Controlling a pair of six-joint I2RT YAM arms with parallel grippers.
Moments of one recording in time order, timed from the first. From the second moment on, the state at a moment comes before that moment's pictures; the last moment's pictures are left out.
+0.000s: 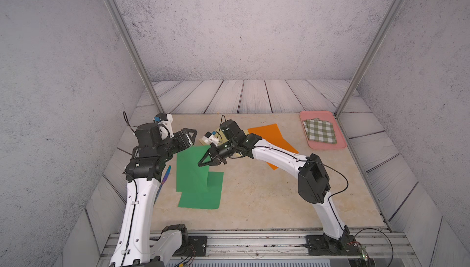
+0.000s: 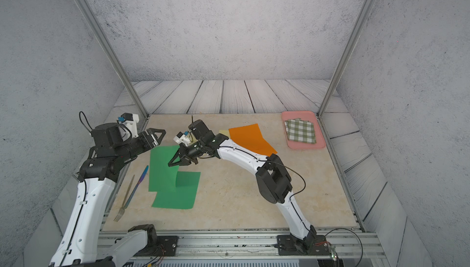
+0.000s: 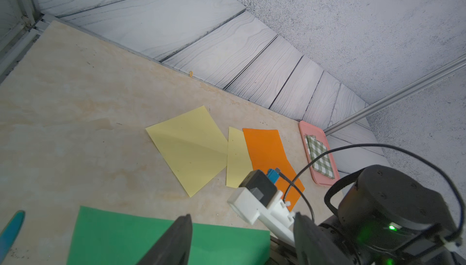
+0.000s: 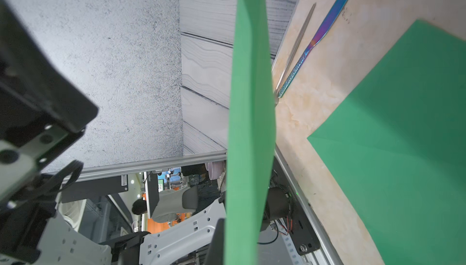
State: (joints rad) left arm 0.08 1.01 1.17 -0.64 0.46 -0.43; right arm 0.92 2.20 1.95 -0.34 -0.99 0.97
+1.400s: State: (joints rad) left arm 0.08 0.98 1.10 -0.68 0.46 -0.41; right arm 0.91 2.32 1.63 -0.19 -0.95 0.99
